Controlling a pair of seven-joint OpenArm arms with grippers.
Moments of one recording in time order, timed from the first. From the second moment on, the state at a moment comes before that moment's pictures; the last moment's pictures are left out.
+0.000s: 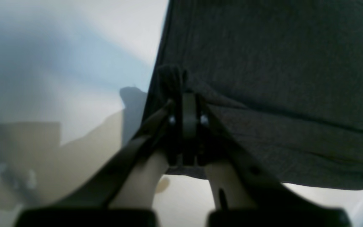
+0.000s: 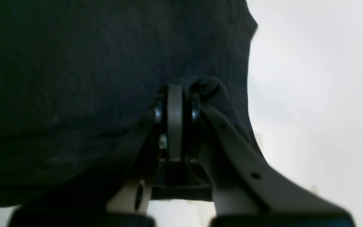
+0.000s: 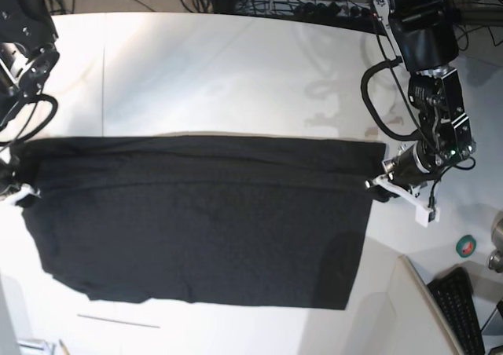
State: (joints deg) left arm -7.7 -10.7 -22.8 72.4 -20.6 -18.4 48.1; right arm 23.1 15.3 49.0 45.8 -8.7 40.3 -33.3
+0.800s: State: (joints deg) left arm -10.4 -10.8 -19.0 67.7 -20.6 -18.2 43.0; right arm 22.9 15.3 49.2 44.6 -8.9 40.3 -25.9
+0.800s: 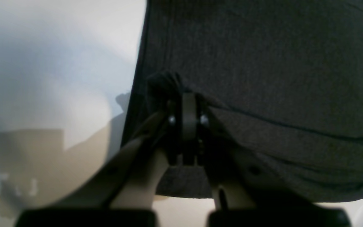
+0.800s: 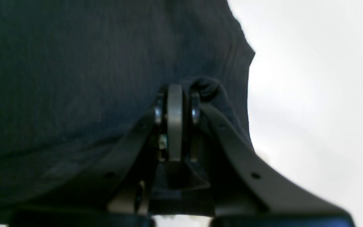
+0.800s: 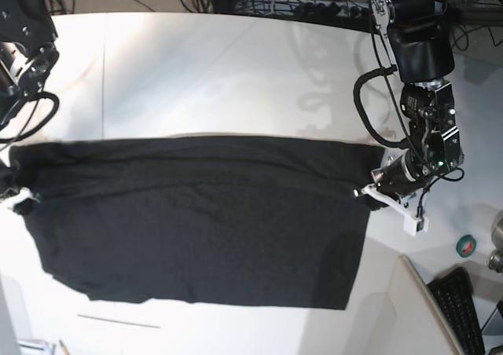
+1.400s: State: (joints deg) left arm -10.4 -10.8 -18.6 67.6 -20.6 -18.2 39.9; right arm 22.8 14.9 49.3 44.6 -8.9 40.3 -22.7
